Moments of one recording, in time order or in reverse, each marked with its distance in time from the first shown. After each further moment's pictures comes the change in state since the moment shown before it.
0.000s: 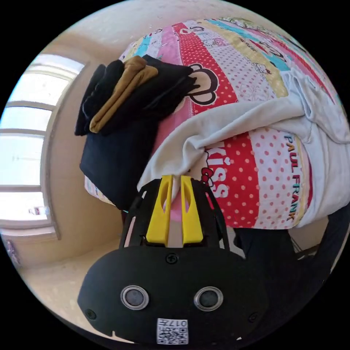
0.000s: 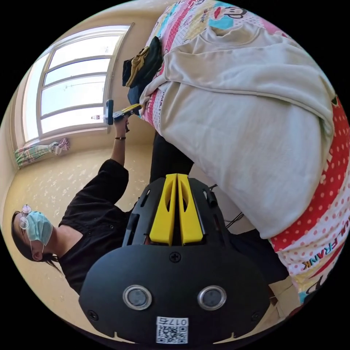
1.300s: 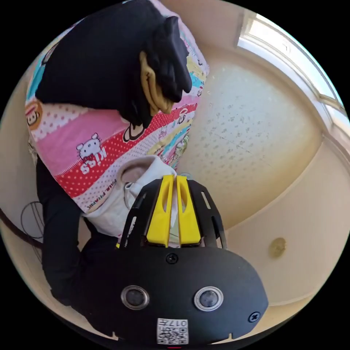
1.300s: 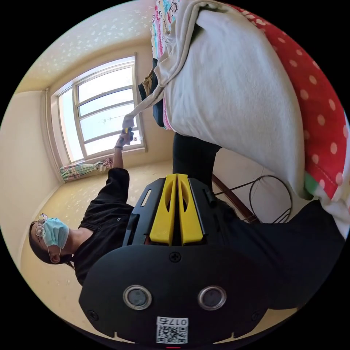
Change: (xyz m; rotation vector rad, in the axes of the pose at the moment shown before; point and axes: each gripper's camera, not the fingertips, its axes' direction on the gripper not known) left arm -0.317 0.059 0.110 -0.076 2.241 -1.046; right arm 0.140 0.161 0.031 0.171 -0.381 0.100
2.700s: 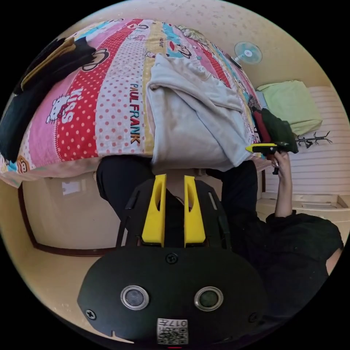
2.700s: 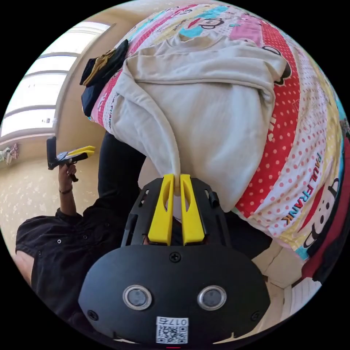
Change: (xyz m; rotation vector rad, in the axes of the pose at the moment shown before) left arm -0.298 0.256 0.168 -0.525 -1.196 0.797; right arm -0.200 -0.111 0.374 0.019 1.052 -0.124
